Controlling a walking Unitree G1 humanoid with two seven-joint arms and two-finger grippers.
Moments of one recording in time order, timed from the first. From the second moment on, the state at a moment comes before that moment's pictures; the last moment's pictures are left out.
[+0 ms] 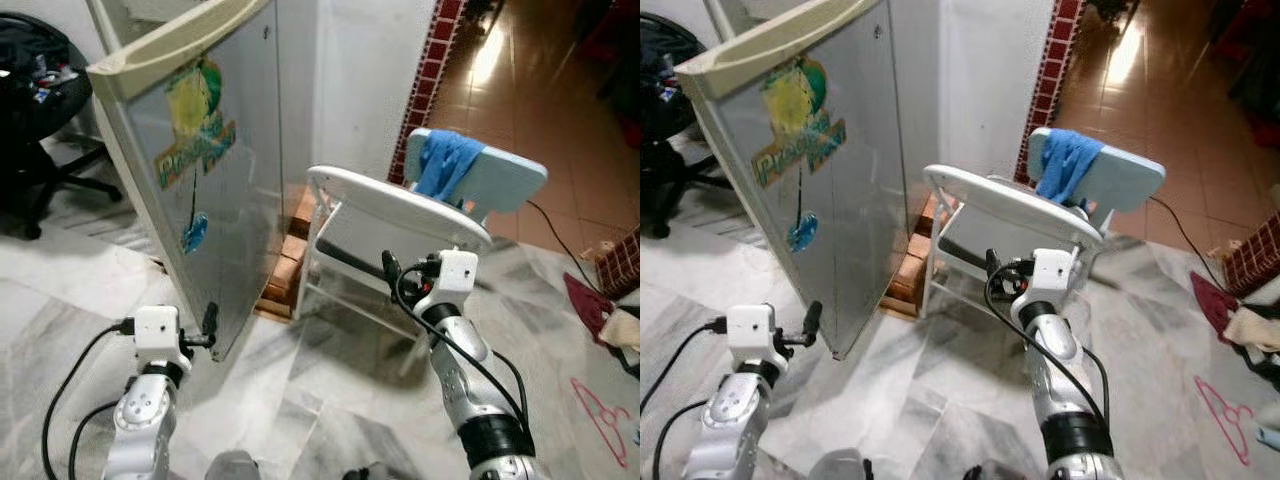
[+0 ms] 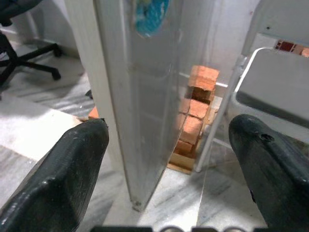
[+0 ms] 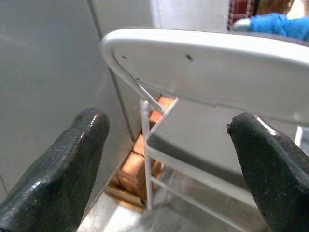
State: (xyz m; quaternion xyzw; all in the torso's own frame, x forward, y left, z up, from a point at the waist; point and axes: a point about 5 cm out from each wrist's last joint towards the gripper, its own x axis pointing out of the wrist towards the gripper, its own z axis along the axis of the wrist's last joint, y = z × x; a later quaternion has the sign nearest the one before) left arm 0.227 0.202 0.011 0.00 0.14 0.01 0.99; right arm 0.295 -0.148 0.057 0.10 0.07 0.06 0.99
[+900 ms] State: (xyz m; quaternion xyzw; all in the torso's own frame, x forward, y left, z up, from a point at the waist) left arm 0.236 0.212 0.015 0.00 0.13 0.02 0.99; right arm 0.302 -0.147 0.055 0.09 0.07 0.05 0.99
